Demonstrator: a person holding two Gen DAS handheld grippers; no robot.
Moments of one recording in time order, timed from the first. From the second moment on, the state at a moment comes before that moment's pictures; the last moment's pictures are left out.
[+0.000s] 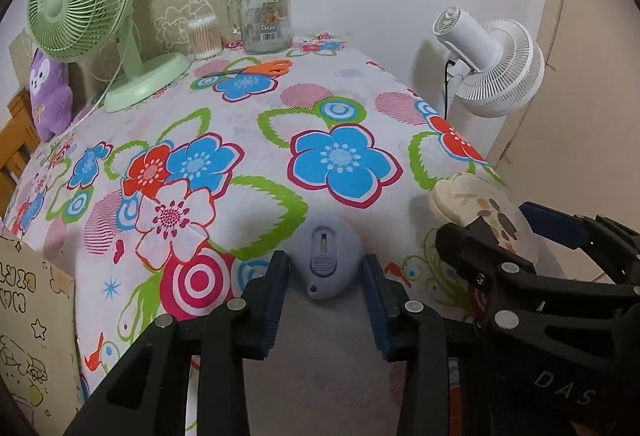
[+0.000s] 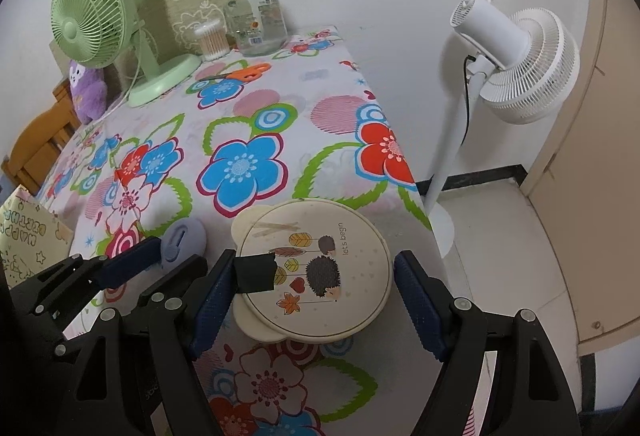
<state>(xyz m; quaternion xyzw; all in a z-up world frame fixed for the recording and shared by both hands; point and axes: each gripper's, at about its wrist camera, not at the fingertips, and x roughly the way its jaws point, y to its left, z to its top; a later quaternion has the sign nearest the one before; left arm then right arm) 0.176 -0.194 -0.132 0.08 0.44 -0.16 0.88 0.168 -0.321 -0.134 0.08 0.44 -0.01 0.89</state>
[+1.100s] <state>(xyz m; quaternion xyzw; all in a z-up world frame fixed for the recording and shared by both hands) 0.101 -0.135 -0.098 0.08 0.41 -0.10 0.90 0.108 -0.249 -0.097 0.02 0.42 0.02 0.91</state>
